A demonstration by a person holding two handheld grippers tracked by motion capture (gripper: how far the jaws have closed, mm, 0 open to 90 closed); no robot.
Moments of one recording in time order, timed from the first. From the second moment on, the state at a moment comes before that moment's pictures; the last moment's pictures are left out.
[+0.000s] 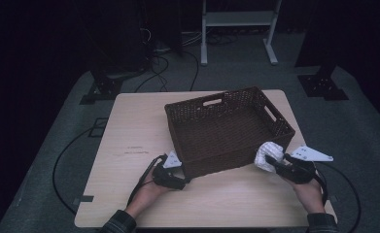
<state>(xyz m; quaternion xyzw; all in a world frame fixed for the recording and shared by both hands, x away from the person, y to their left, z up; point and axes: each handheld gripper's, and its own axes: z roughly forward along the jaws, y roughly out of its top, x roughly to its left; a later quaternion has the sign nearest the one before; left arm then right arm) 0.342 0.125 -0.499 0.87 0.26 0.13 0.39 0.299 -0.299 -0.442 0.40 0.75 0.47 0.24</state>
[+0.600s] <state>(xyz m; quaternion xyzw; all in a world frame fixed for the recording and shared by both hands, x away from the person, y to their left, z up) 0.342 0.125 -0.499 0.87 0.26 0.13 0.39 0.311 -0.286 -0.470 0.40 0.79 0.42 0.20</state>
